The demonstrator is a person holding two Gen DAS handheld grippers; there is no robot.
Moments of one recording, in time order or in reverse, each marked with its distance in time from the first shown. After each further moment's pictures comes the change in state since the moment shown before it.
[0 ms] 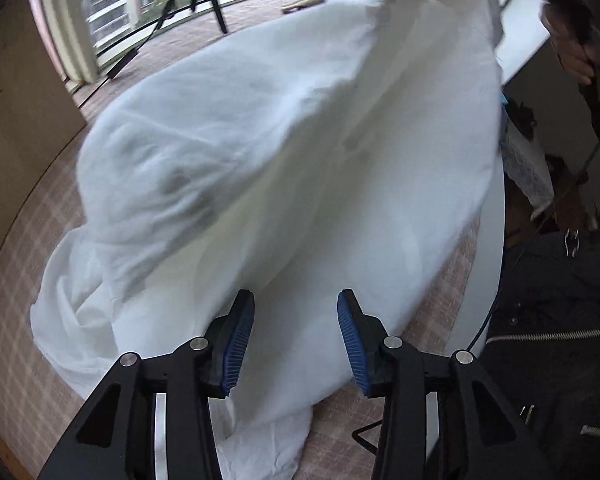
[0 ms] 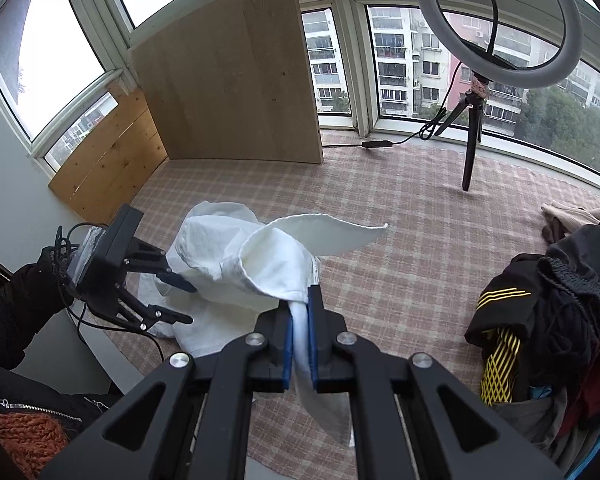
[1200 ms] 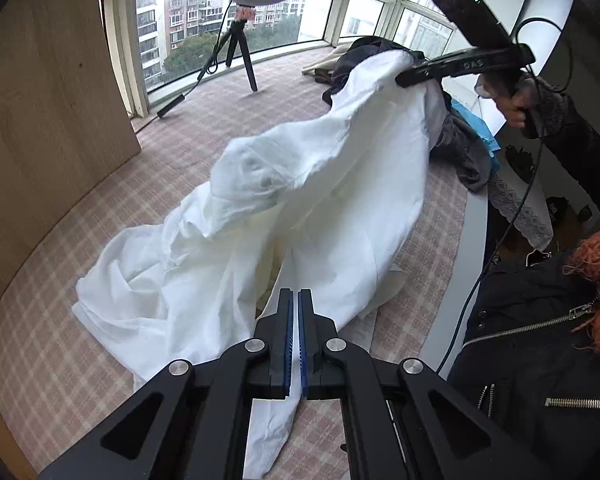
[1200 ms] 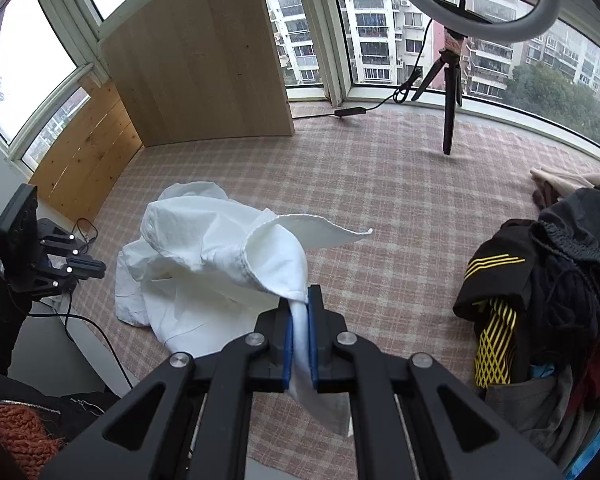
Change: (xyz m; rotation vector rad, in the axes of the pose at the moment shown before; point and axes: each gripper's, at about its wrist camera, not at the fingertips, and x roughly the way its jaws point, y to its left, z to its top) left arm -0.090 0.003 -0.047 -0.147 -0.193 0.011; right arm 0.019 -0.030 -0.015 0.068 0.073 -0.035
